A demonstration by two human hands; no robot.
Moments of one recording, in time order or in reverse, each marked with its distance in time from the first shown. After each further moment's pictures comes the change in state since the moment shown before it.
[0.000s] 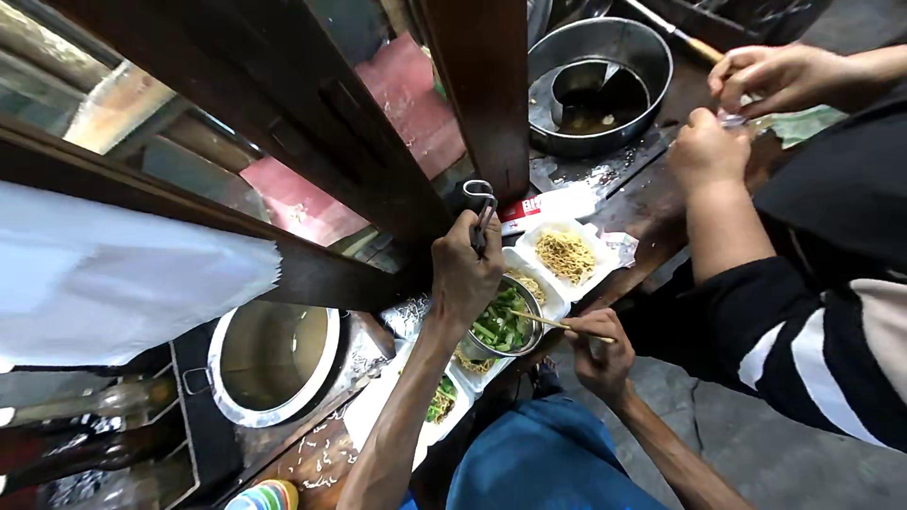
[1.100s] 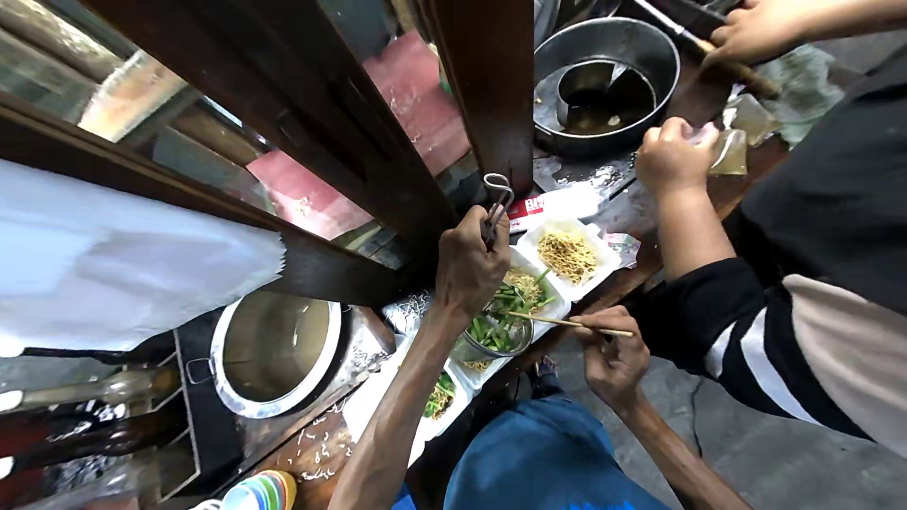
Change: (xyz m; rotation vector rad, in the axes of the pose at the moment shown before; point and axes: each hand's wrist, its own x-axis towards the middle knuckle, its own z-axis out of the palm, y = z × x) left_hand -0.004 0.000 -0.002 0.024 -0.092 -0.006; right_hand 0.013 -0.017 -0.011 0.057 0.023 0.085
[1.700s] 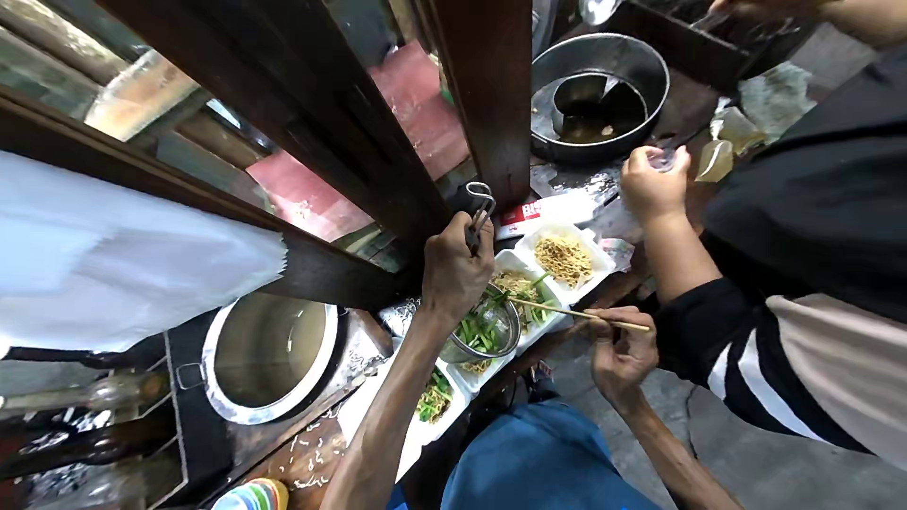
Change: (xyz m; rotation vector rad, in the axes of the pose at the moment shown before) left_hand 0.000 -0.009 -0.010 0.050 0.033 -0.003; right_hand 0.000 0.003 -0.001 -0.004 0.152 0.064
